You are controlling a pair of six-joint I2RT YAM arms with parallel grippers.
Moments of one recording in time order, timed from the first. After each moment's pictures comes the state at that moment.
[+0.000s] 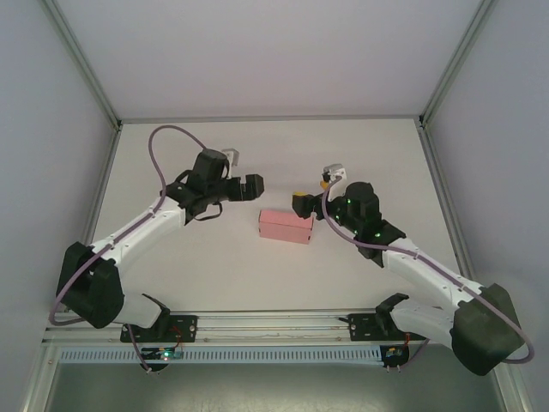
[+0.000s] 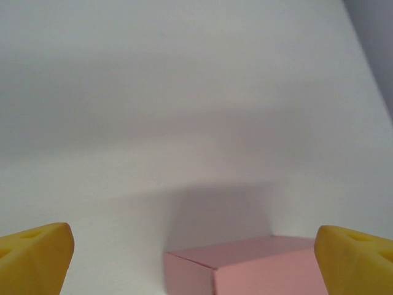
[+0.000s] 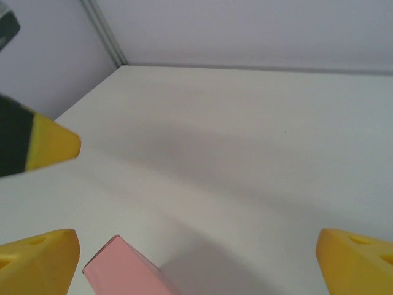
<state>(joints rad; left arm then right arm) -0.47 1.41 1.08 -0.39 0.16 -0.50 0.50 1.08 0.62 0.15 -0.18 0.24</state>
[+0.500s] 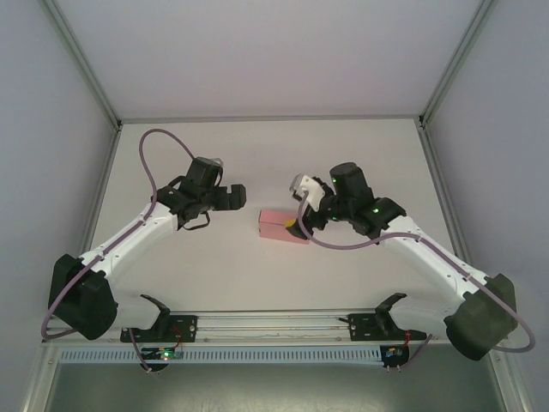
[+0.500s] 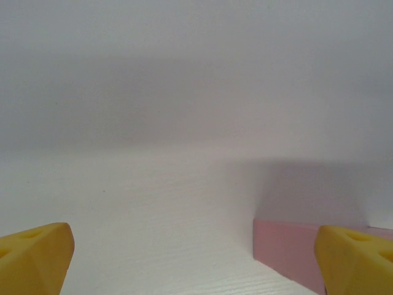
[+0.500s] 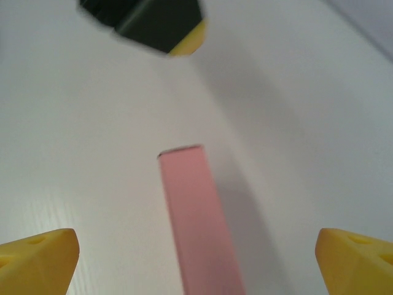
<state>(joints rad) -0.45 1.33 1.03 -0.56 -0.01 -0.46 0.55 1.19 0.94 -0.47 -0.45 -0.46</state>
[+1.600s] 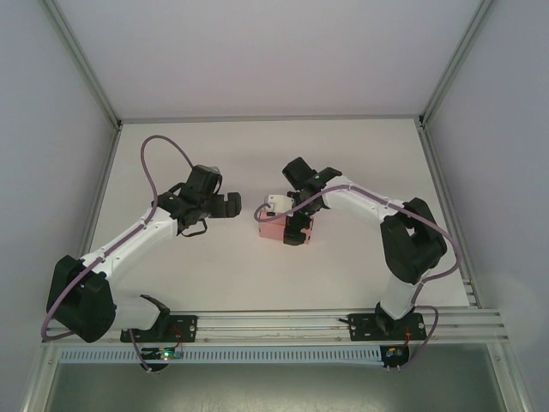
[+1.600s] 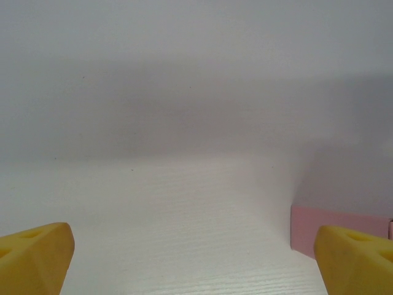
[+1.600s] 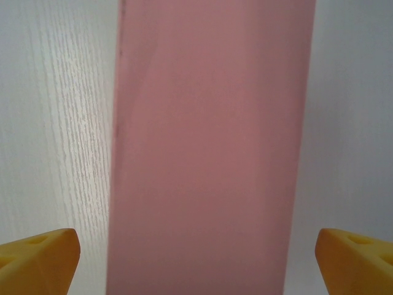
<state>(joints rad) -0.45 1.31 0.96 -0.56 -0.06 -0.45 0.61 1.78 1.28 -0.83 -0.28 -0.80</state>
